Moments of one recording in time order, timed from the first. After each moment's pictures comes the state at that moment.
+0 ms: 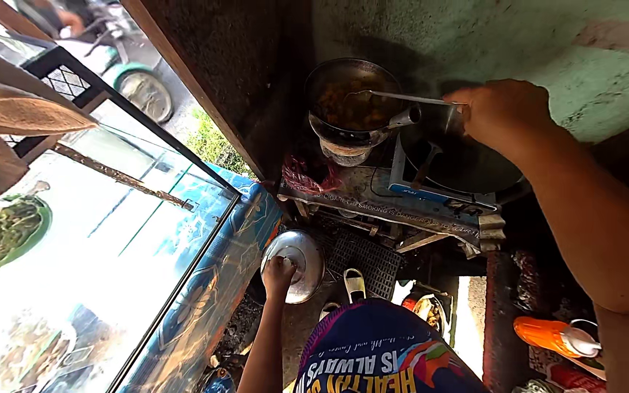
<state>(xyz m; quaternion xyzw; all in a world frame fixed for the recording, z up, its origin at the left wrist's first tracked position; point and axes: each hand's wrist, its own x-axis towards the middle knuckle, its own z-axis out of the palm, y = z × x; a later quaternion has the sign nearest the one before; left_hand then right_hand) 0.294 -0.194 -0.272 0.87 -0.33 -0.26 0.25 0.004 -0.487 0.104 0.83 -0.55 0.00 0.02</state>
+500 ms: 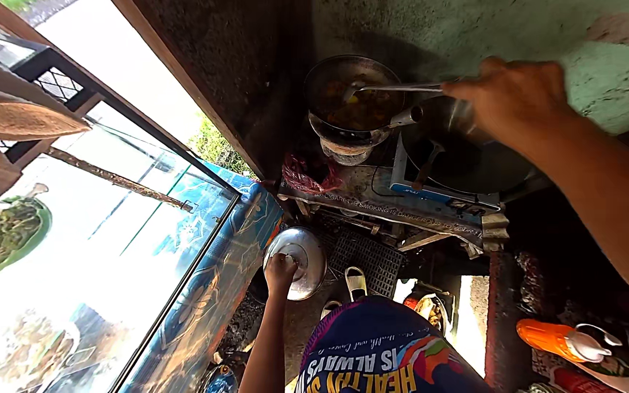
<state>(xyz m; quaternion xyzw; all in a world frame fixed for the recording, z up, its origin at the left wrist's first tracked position) 0.291 -0.204 -0.272 0.87 -0.33 -0.25 0.26 -0.006 -0.495 0.111 0.89 -0.44 0.02 0.13</state>
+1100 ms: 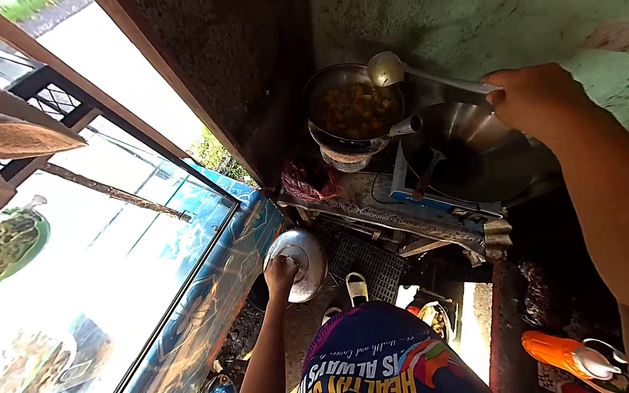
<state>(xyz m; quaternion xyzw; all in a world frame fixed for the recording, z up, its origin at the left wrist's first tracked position) 0.294 -0.223 -0.271 0.87 -0.33 -0.25 0.26 -0.023 -0.540 0.113 0.80 -0.59 0.04 -0.05</state>
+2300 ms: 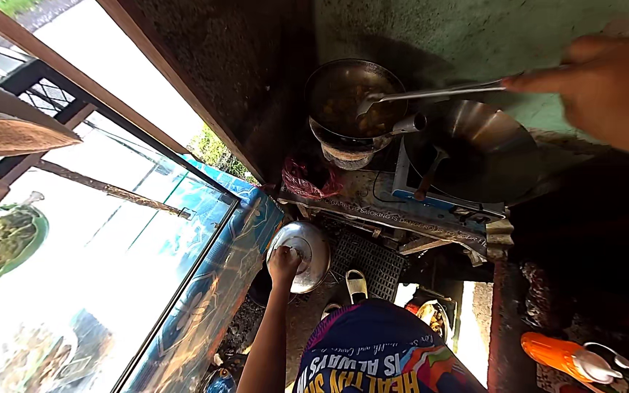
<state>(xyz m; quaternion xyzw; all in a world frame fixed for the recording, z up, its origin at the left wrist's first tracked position) 0.295 -0.242 -0.273 0.86 -0.35 -0.25 0.26 -0.088 -0.539 0.127 0.92 -0.35 0.08 0.14</state>
